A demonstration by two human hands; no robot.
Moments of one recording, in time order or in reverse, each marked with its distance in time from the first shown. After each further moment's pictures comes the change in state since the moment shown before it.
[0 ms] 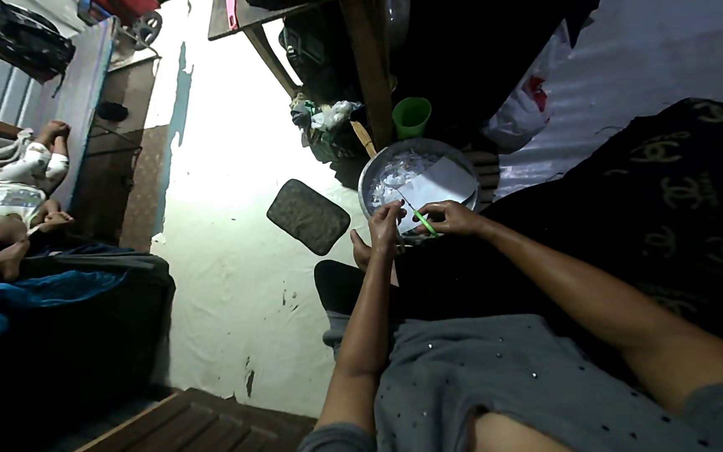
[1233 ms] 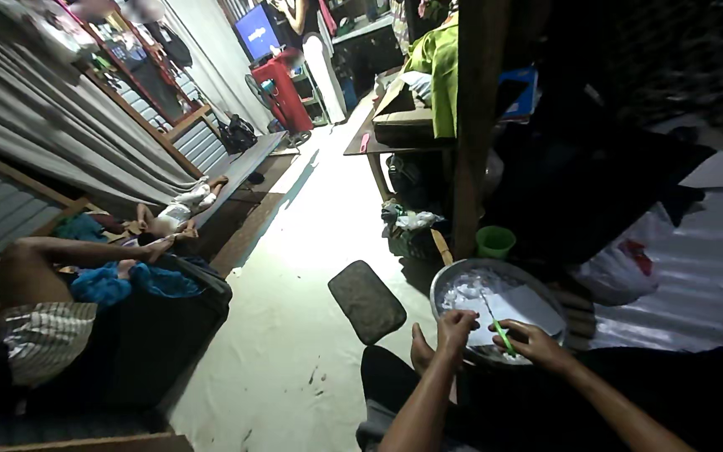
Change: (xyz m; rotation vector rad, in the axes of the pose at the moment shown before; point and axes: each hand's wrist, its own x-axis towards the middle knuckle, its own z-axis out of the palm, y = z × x) left_hand 0.020 -0.017 0.001 0.037 -0.021 0.028; right_hand 0.006 0.027 0.001 0.061 0.109 0.042
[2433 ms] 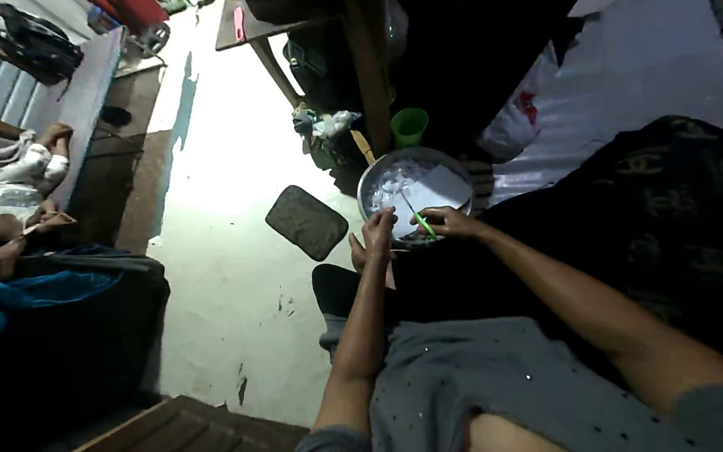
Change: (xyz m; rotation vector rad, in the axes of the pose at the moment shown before) left_hand -0.020 0.010 -0.011 0.041 0.067 -0.011; right_hand -0.010 -0.029 -0.003 0.057 -0.152 -0.013
